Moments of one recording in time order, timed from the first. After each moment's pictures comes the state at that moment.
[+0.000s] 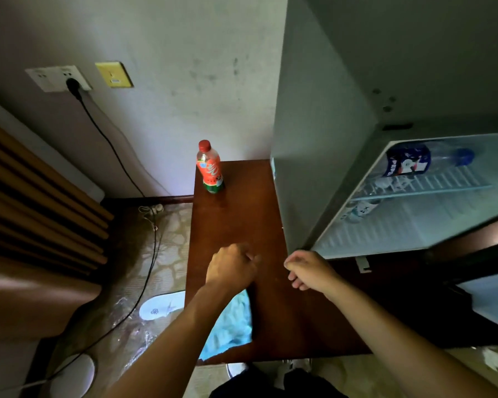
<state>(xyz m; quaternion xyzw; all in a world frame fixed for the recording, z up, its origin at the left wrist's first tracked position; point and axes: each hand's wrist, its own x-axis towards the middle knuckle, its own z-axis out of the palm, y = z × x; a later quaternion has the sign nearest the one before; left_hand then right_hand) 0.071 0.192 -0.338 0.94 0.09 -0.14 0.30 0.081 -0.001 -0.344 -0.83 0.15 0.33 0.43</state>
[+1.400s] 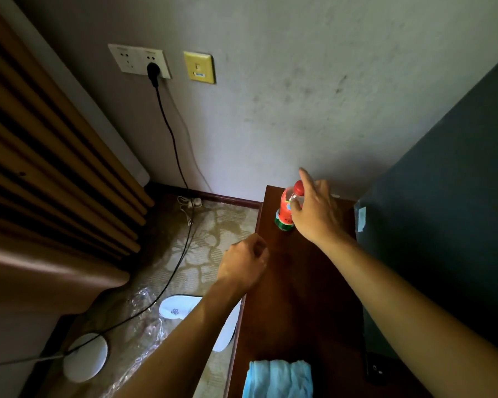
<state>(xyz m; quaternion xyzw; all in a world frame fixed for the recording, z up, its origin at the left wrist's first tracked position) 0.194 0.356 -0.371 0.90 0.15 -0.09 0.40 0.308 0.219 -0.310 -0.98 -0.09 0.03 0.19</state>
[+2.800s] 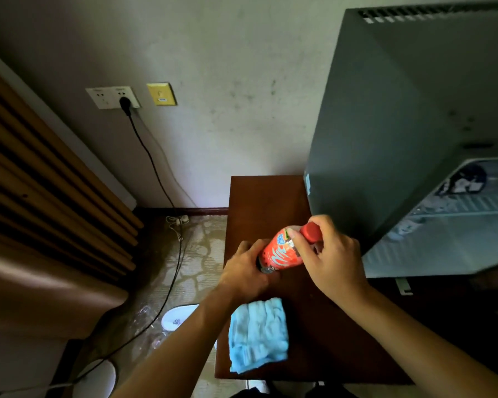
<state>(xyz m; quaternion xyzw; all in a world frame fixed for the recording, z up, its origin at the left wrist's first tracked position) 0.072 0.267 -0.342 0.93 0.00 -0.11 0.36 0.075 0.083 -0.257 -0.90 -0.15 -0.22 0.35</state>
